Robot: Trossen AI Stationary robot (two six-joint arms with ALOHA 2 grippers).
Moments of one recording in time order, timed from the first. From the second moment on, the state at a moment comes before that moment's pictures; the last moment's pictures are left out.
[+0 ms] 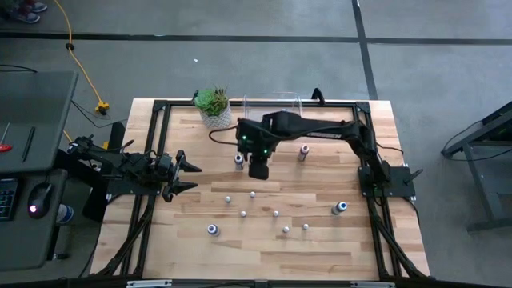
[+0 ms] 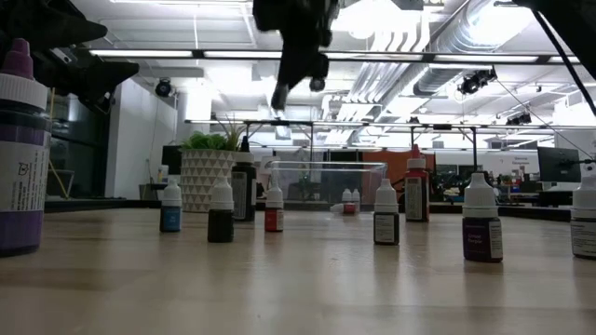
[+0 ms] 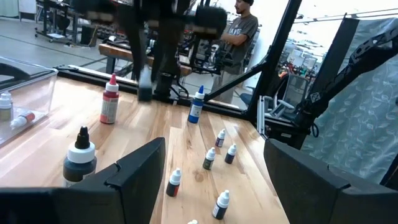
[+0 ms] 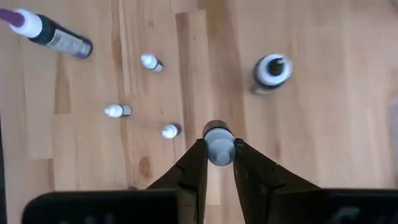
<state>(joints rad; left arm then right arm) -0.37 0.01 0.01 0.05 -0.26 -0.27 -0.10 2.10 2.14 -1.20 -0.16 0.06</state>
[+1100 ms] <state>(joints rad) -0.37 0.01 0.01 0.05 -0.26 -0.27 -0.26 1.77 1.92 -0.98 0.04 -0.40</state>
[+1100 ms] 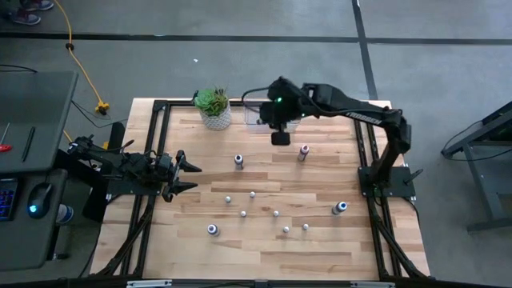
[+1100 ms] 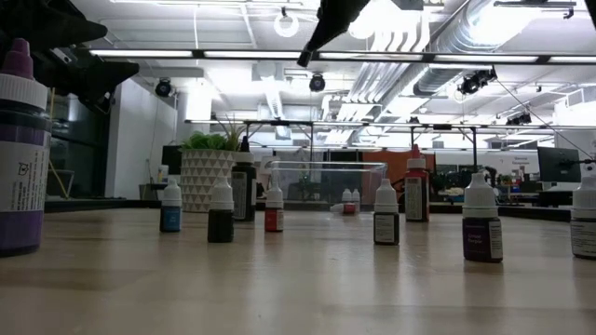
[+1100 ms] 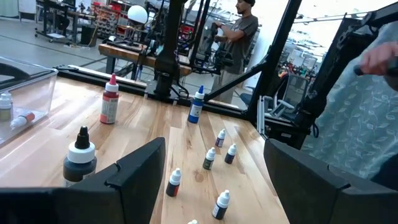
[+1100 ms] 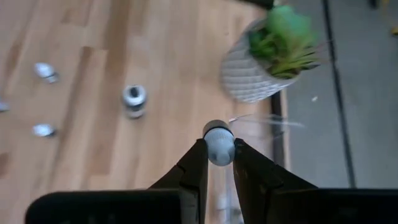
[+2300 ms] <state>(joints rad) -0.37 0.01 0.01 0.05 -0.26 -0.27 -0.69 1.92 1.63 -0.73 0.10 0.29</state>
